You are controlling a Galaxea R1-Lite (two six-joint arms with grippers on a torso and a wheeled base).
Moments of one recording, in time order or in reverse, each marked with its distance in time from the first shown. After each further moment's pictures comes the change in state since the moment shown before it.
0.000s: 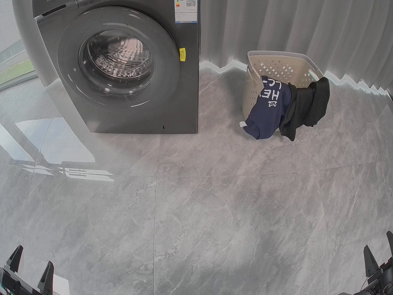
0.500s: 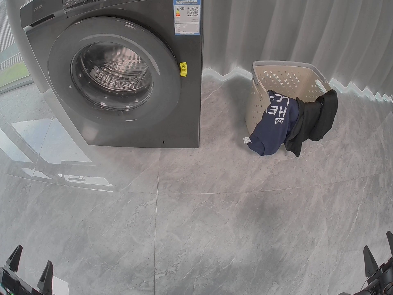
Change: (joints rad) left arm 0.000 0.000 0.000 0.000 0.005 0.000; right arm 0.000 0.000 0.000 0.000 0.000 0.001
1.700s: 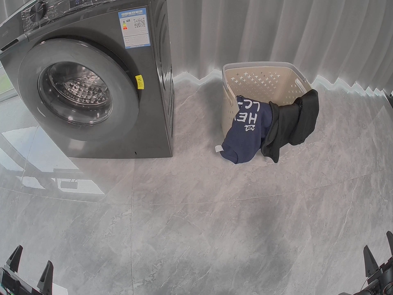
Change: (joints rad) left arm 0.000 0.000 0.000 0.000 0.001 -0.006; right arm 0.000 0.000 0.000 0.001 0.000 -0.001
